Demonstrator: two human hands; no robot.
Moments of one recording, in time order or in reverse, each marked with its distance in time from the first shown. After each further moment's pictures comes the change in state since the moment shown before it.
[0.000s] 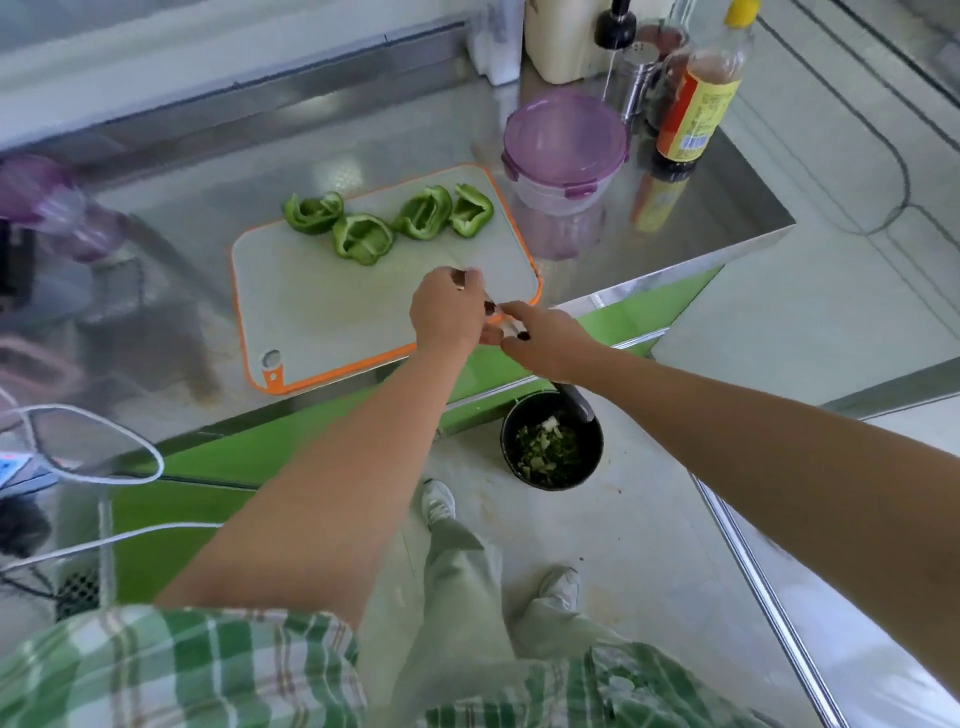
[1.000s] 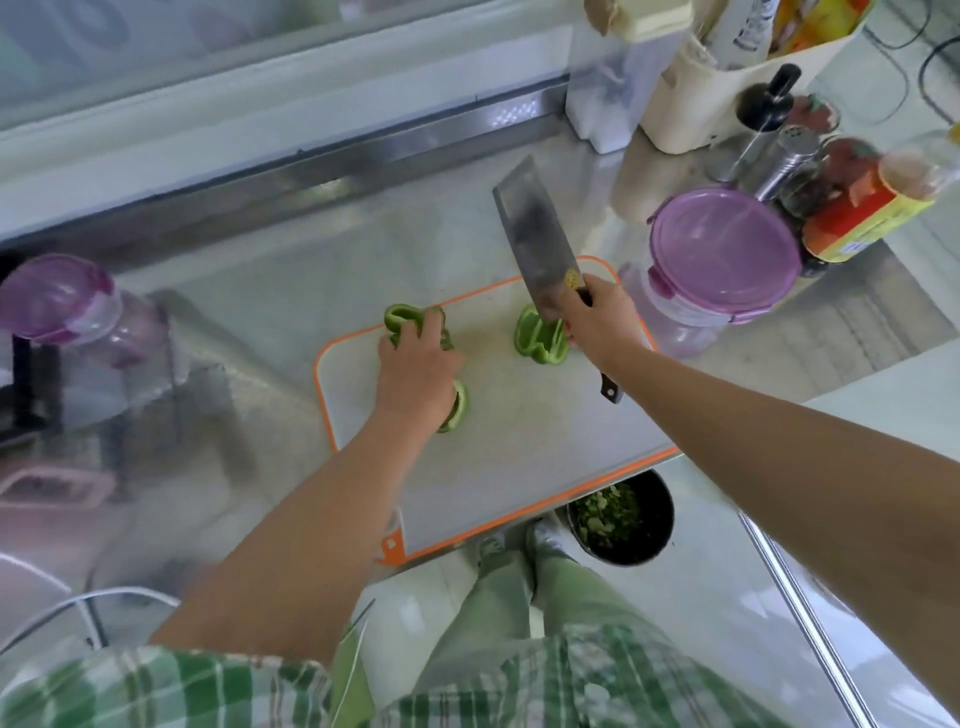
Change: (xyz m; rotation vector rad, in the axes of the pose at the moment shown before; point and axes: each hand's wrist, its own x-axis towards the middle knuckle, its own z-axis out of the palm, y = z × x) left_hand 0.213 -0.084 -0.127 1.094 -0.210 0.535; right_hand 0.218 -0.103 -0.018 0.442 0.424 0.271
